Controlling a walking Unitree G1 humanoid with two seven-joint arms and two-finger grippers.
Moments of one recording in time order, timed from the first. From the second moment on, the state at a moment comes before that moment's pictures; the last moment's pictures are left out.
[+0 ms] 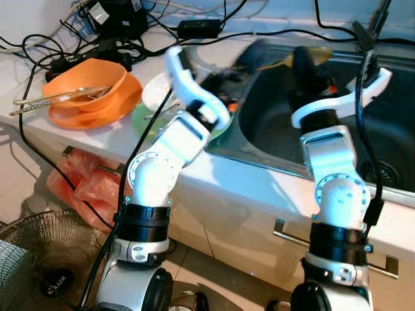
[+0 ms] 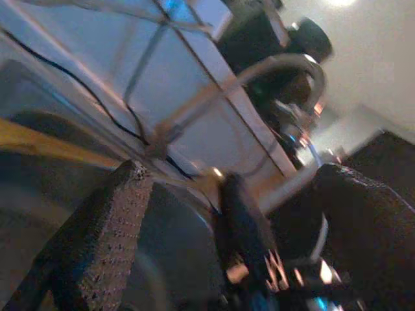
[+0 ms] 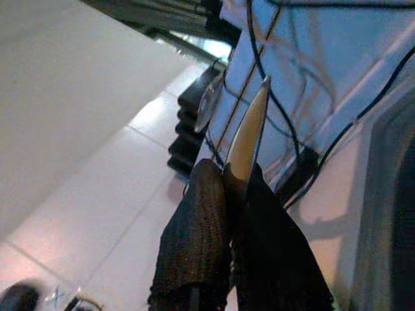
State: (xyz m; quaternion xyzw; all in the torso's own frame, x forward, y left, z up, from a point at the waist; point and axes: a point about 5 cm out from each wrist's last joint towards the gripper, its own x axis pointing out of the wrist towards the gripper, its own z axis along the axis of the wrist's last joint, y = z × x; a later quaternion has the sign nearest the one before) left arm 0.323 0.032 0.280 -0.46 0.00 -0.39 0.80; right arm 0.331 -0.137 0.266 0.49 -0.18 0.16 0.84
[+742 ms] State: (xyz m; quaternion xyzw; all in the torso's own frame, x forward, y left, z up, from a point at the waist) left arm 0.314 0.060 0.252 -0.26 0.00 -0.39 0.89; right arm 0.351 -0.194 0.245 0.21 -0.17 0.00 0.96
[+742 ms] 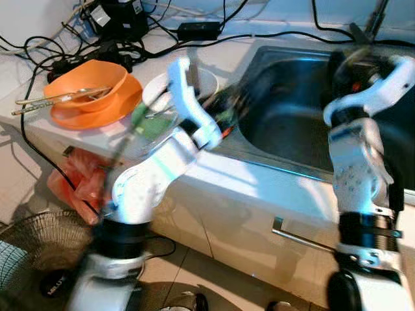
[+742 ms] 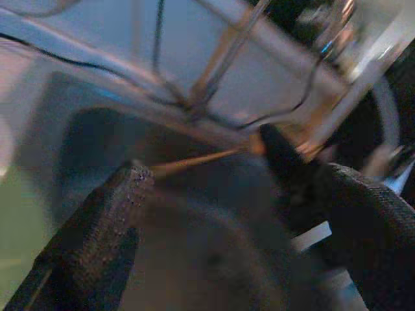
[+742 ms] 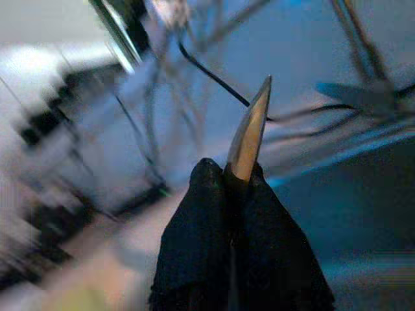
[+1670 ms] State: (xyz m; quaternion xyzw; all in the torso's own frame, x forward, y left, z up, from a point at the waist) left arm 0.298 0.068 0.228 -0.03 0.02 -0.43 0.90; right arm 0.395 -0.211 0.196 -0.07 -0.01 0.06 1.00
